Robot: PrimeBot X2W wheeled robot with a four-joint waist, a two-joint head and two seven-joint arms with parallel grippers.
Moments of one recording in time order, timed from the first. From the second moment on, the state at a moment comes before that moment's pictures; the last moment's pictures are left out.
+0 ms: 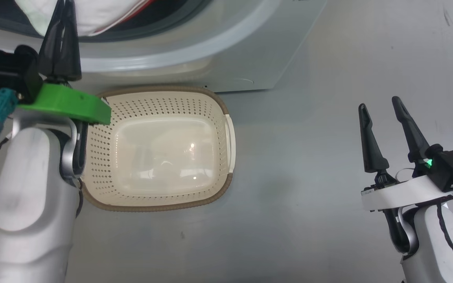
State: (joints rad) left arm -0.67 0.10 -0.16 0.26 -0.29 0.00 -0.16; right arm -0.19 -0.11 0.11 0.06 0.26 0.11 -0.25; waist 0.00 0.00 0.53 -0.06
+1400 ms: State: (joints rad) left arm -0.24 0.11 -0.30 0.36 -0.29 -0.01 -0.09; right arm -0.07 -0.09 0.23 0.04 0.26 0.12 -0.25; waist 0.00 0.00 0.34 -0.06
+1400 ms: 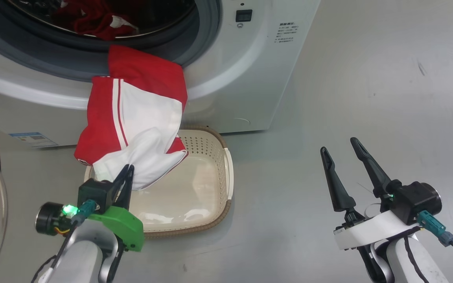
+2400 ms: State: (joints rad) left arm -0.54 0.08 -0.24 0.78 -0.36 -0.06 -0.06; right arm -0.16 -0.07 0.21 0.04 0.29 0.12 -0.25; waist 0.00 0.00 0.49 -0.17
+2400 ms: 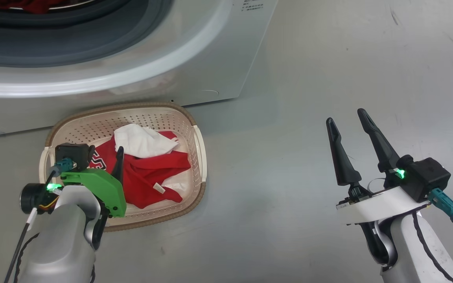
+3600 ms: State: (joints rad) left arm -0.37 0.08 -0.18 0.46 -0.30 0.01 -0.26; right arm -0.03 -0.09 0.16 0.14 0.27 0.11 -0.25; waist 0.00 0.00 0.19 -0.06
